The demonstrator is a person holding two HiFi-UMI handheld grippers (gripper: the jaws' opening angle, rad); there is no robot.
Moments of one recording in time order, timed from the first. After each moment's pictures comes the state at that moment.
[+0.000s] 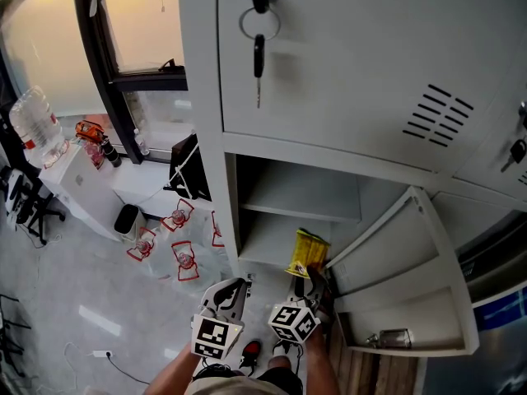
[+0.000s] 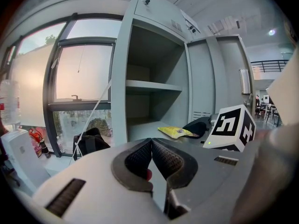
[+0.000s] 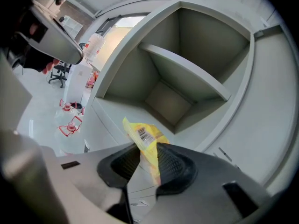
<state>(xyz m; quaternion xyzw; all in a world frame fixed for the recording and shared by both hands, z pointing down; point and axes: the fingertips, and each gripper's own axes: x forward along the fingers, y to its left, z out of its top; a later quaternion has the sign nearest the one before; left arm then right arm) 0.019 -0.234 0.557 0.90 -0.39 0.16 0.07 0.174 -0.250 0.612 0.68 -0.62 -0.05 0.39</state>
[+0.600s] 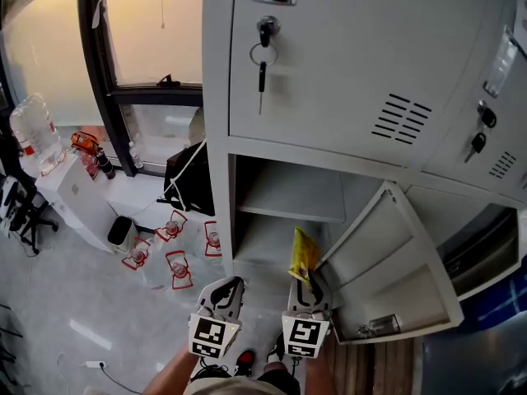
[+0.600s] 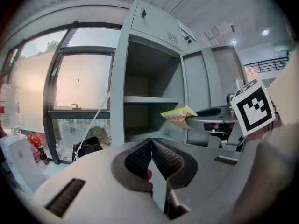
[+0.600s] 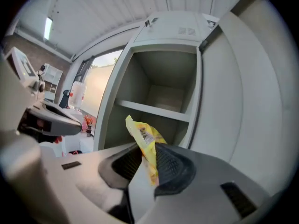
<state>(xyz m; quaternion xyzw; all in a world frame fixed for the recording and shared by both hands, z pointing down) 0.019 -0.224 0.521 0.91 -0.39 0.12 0.04 0.162 -0.212 0.502 0.72 -0.68 -0.02 0.16</state>
